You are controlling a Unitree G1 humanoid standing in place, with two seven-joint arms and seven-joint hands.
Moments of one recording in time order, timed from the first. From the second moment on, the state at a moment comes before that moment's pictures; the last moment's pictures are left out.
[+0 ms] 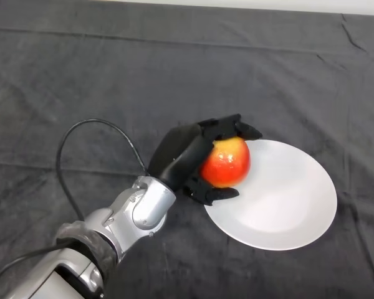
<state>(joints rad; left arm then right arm) -0.77 0.13 -0.63 1.12 0.34 -0.76 0.38 -0.45 -0.73 0.00 1.10 -0.26 -0.16 -0.18</state>
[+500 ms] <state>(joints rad) -0.77 0.13 -0.71 1.12 0.14 -0.70 0.21 -0.45 -0.73 0.00 1.10 -0.26 -0.16 -0.18</state>
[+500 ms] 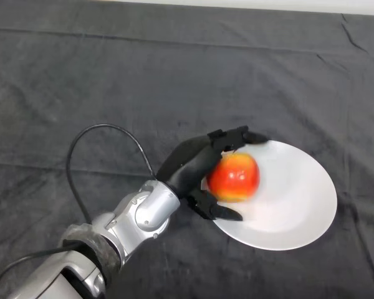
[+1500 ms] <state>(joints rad) -0.74 0.33 -0.51 1.11 -0.02 -0.74 0.10 -0.45 -0.73 0.00 1.10 -0.26 -0.16 -0.18</state>
